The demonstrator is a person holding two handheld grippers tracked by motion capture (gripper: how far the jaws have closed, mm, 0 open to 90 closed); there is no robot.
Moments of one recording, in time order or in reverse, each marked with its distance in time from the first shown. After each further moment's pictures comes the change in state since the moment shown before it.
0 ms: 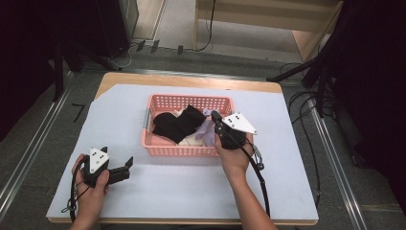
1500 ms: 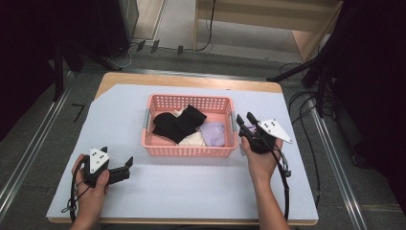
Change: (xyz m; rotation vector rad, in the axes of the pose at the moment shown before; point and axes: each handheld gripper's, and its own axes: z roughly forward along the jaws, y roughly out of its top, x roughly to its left) left arm 0.000 0.000 0.000 0.006 0.004 0.003; right arm -0.066 -0.026 -0.032 -0.054 -0.090 0.141
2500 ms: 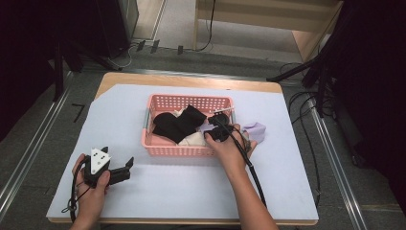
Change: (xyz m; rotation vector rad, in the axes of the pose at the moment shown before) left arm -0.002 0.000 0.000 -0.007 0.003 0.028; right arm 0.069 -0.012 0.098 0.825 -0.005 0.006
